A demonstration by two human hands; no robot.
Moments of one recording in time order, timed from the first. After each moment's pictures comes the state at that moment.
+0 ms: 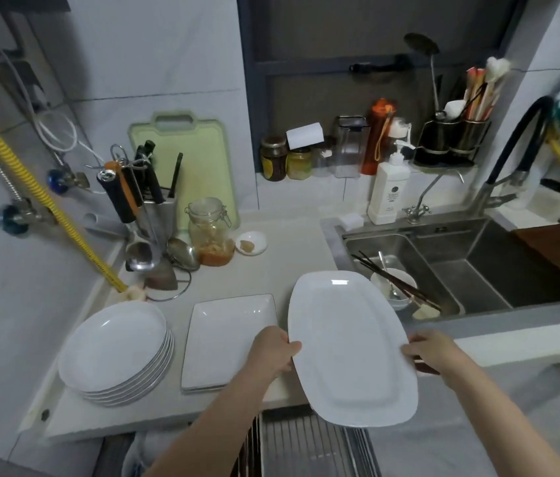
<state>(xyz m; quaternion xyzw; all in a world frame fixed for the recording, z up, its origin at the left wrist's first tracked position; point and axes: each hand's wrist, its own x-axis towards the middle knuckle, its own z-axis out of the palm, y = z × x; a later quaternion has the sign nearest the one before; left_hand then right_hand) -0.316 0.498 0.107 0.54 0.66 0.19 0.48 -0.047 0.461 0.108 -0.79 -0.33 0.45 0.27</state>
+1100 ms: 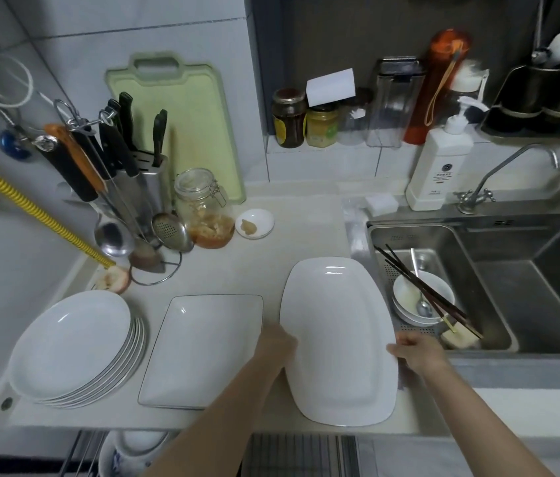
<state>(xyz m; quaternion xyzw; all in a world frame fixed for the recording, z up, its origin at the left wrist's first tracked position) -0.252 0.599 0.039 0.44 0.78 0.05 0.44 -0.007 0.587 -0.006 -0.76 -0.36 0.47 0.26</state>
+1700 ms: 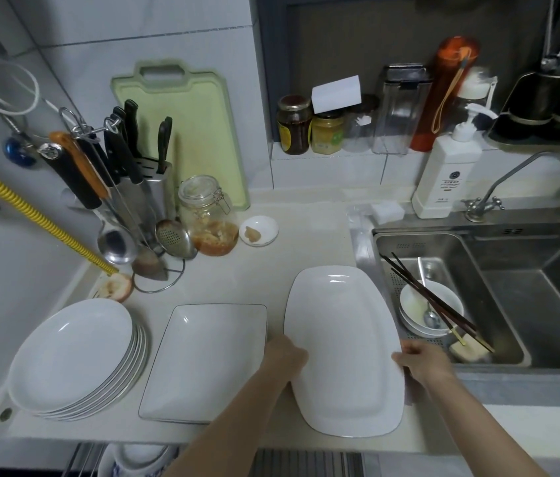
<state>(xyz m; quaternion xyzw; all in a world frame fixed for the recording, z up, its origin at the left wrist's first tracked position) -0.250 0.601 0.036 0.44 0.77 0.05 0.46 -0.013 0.596 -0.007 -0.78 -0.37 0.45 0.22</state>
